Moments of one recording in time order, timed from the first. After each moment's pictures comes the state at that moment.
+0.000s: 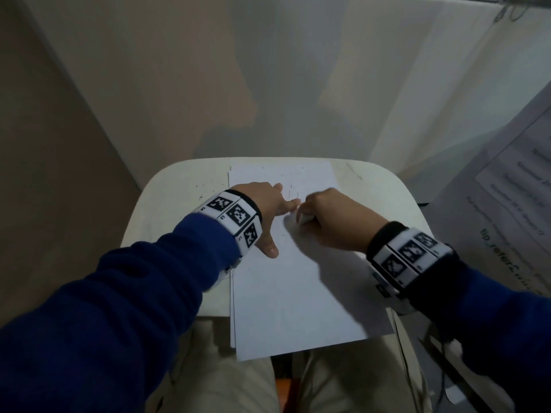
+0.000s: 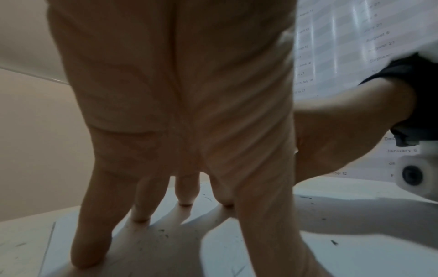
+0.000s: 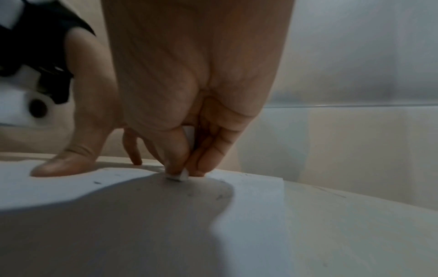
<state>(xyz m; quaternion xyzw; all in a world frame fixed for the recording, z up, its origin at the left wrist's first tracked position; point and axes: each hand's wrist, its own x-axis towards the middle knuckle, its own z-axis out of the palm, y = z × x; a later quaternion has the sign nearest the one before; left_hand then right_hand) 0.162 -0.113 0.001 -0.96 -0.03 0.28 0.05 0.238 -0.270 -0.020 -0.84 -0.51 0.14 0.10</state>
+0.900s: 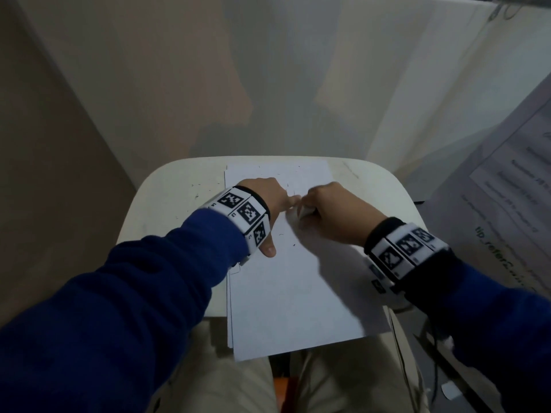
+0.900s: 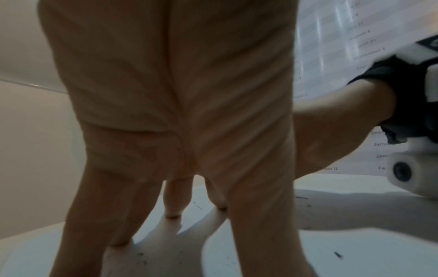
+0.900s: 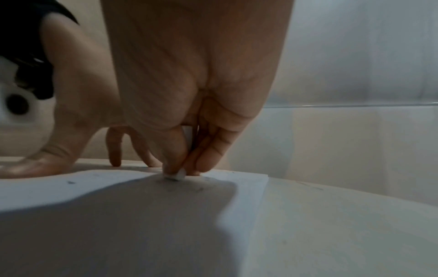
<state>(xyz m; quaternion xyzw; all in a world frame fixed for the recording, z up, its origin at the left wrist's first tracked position) 0.176 -0.120 -0.001 -0.96 -0.03 0.28 0.07 0.244 -0.272 -0.019 -0.85 -0.49 0.12 0.12</state>
